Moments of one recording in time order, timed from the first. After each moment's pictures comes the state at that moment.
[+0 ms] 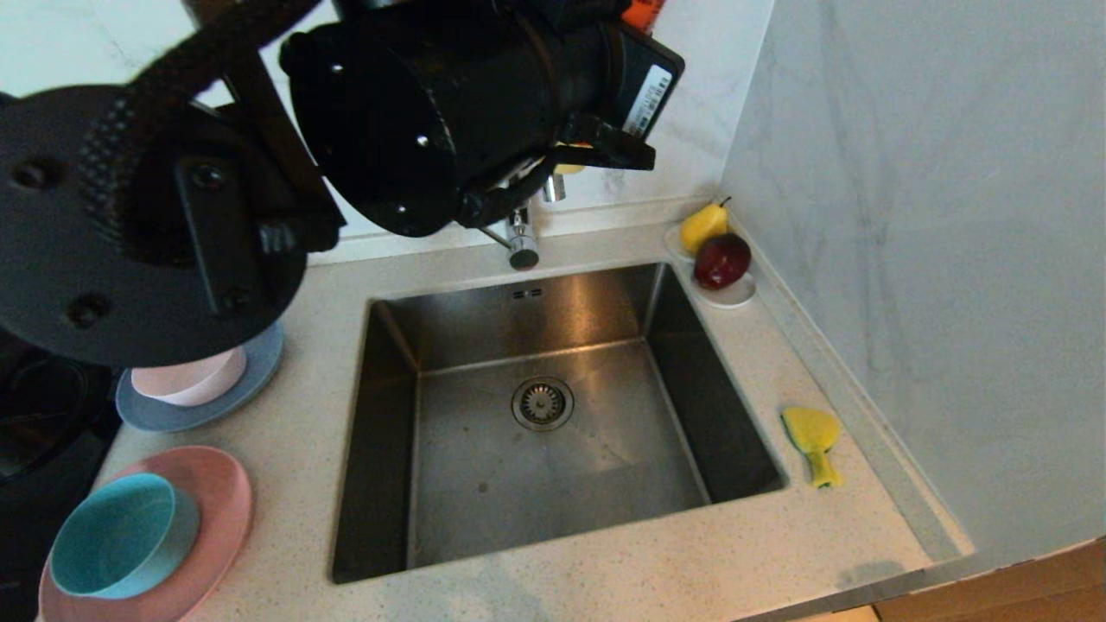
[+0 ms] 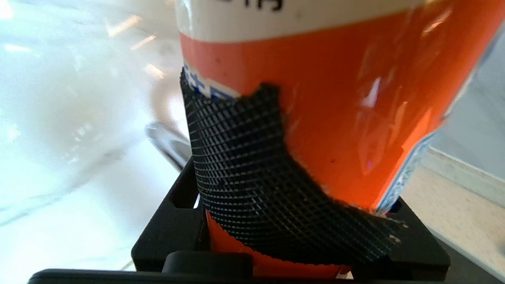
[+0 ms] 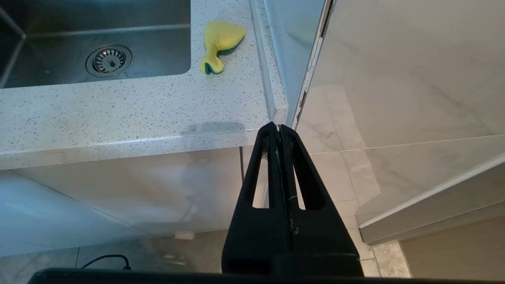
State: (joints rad) left arm -0.92 1.80 -1.68 -0.38 0.46 0.61; right arm 0.00 0.00 0.00 0.00 0.01 0.01
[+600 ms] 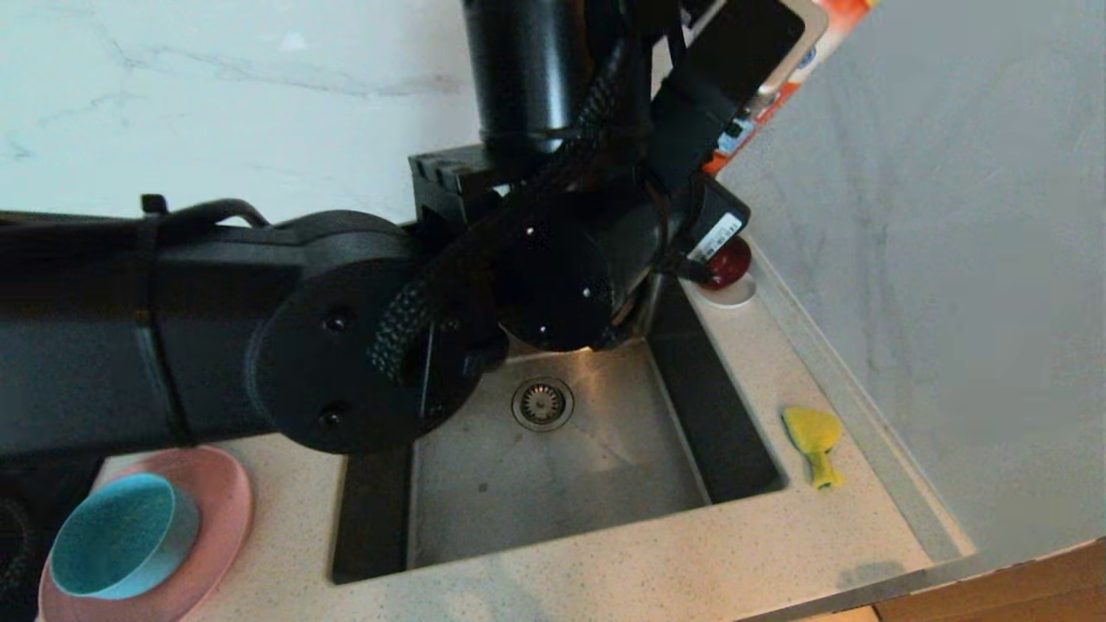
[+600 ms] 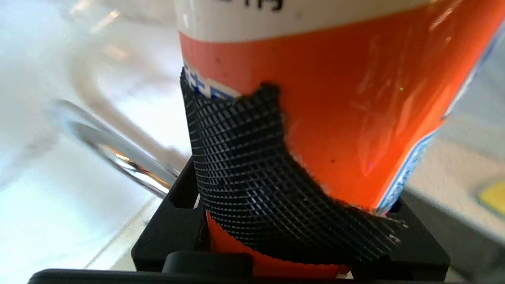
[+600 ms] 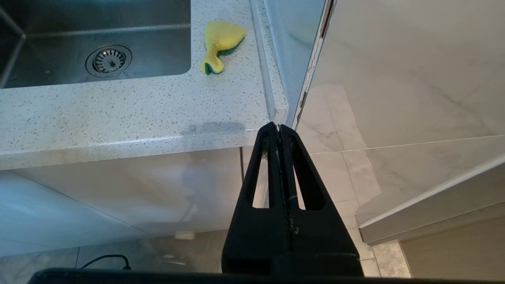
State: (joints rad) left arm -0.97 1.91 -1.64 -0.39 0.49 0.63; right arm 0.00 0.00 0.00 0.00 0.01 0.01
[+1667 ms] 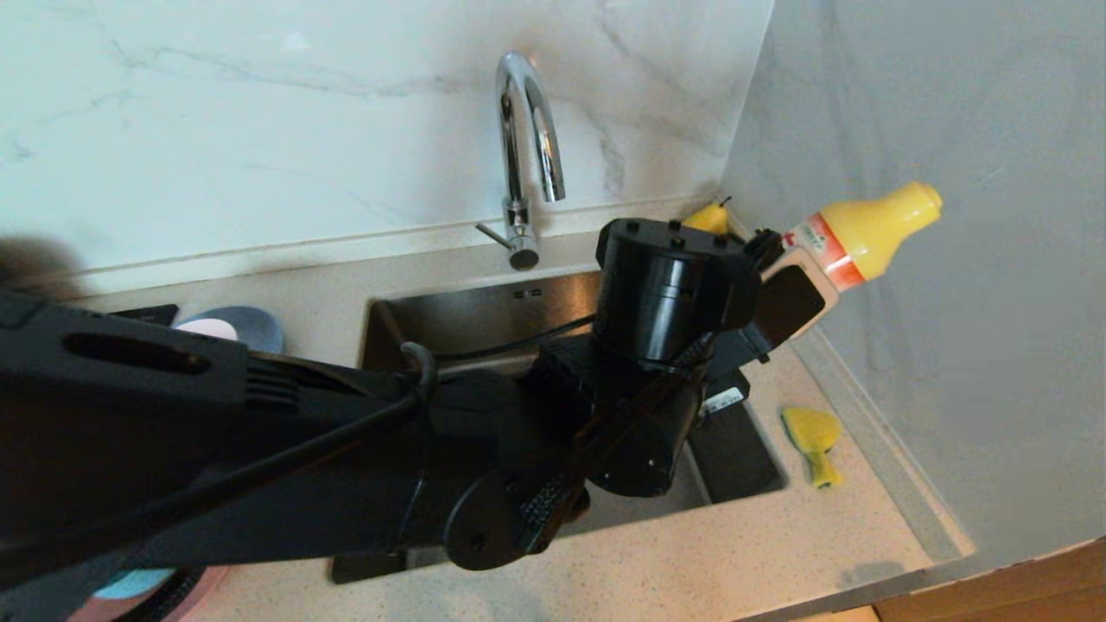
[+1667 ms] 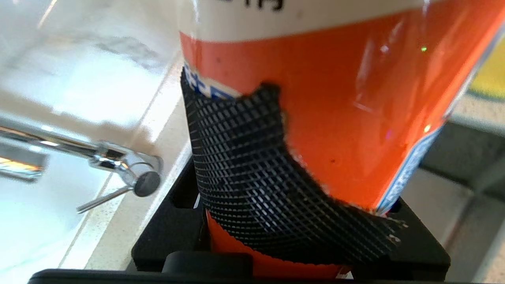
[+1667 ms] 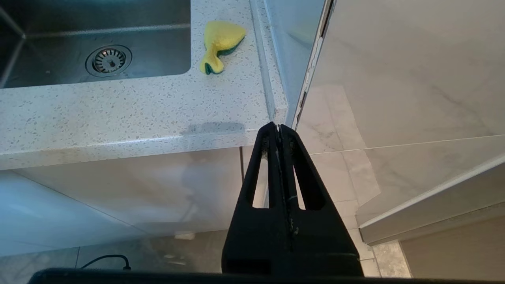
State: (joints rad) left arm -1.00 2.04 -1.44 -0.48 0.50 0.72; right arm 0.00 0.00 0.00 0.00 0.01 0.01
